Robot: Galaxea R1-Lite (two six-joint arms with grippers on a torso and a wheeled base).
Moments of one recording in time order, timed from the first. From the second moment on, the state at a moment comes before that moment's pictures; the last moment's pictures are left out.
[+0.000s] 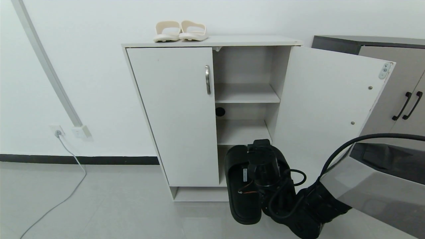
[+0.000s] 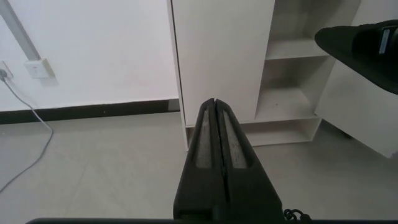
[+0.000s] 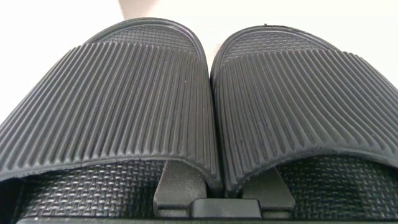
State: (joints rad) left arm 0.00 0.00 0.00 0.00 -0.02 0.05; right arm 0.79 2.22 -0.99 -0.92 -0.72 0.22
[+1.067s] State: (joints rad) left arm 0.00 0.00 0.00 0.00 -0.03 0.05; right arm 0.78 2.34 -1.09 -0.96 -0.71 0.22
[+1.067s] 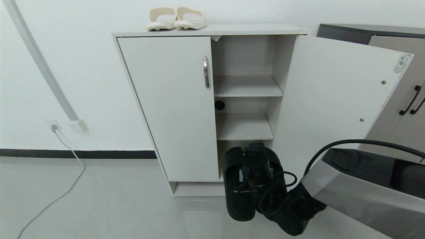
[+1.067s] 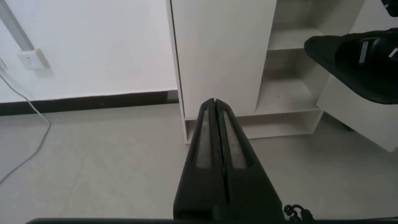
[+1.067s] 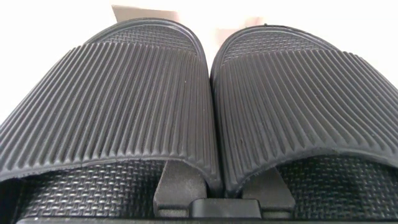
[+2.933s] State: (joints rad) left arm 0.00 0.00 0.00 0.00 -0.03 0.05; right arm 0.71 2.38 -1.22 -1.29 -0.68 -0.07
